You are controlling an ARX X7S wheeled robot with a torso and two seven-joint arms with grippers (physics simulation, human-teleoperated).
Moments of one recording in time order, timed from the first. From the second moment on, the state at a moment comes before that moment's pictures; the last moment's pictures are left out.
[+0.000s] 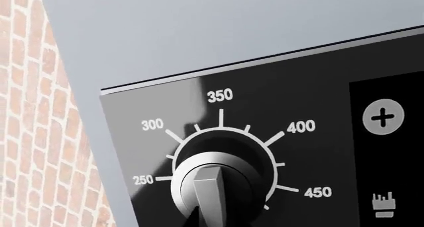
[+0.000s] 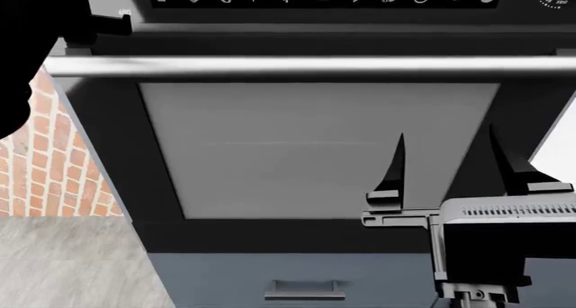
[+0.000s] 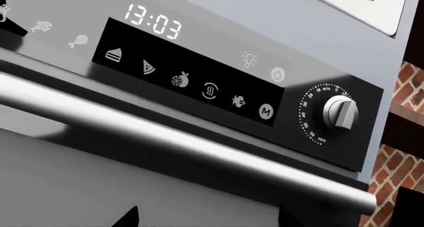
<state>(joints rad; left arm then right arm) -1.50 -0.87 0.77 0.15 -1.32 -0.82 -0.81 0.16 0.14 -0.26 -0.99 -0.44 0.80 0.06</state>
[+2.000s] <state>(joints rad) -1.56 -0.91 0.93 0.19 -1.06 -0.85 -0.66 0.17 0.16 -0.28 -0.98 -0.42 0.81 0.08</state>
